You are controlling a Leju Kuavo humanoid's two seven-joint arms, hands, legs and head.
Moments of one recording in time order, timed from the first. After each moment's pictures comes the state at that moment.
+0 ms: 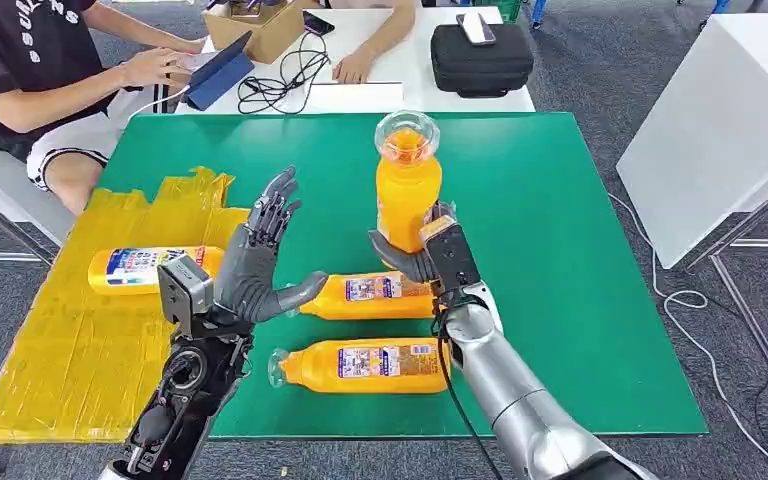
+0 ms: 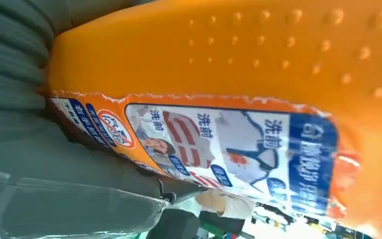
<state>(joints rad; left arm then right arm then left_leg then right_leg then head) -0.23 -0.08 -0.33 -1.54 -0.02 -0.12 -0.40 -0.60 0.24 0.47 -0.81 0.03 -0.24 -0.52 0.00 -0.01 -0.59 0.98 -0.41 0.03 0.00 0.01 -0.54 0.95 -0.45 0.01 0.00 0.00</state>
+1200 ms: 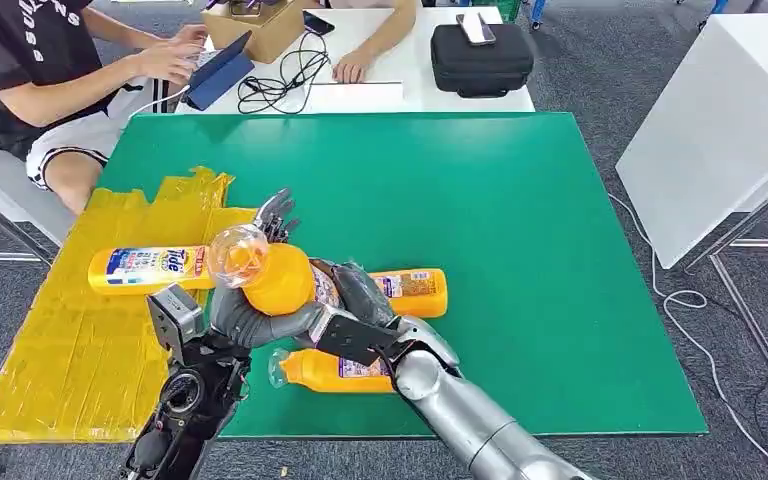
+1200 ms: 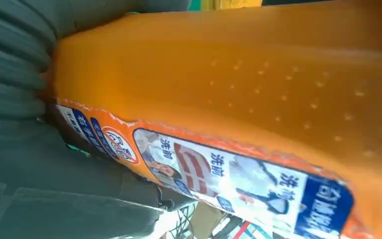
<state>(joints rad) -0.15 -0.07 -0.33 -1.58 -0.02 -0.11 -0.42 -0.52 0.26 0.77 -0.87 0.30 -0.07 -0.45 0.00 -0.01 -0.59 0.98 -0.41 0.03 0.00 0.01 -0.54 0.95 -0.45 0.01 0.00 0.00</state>
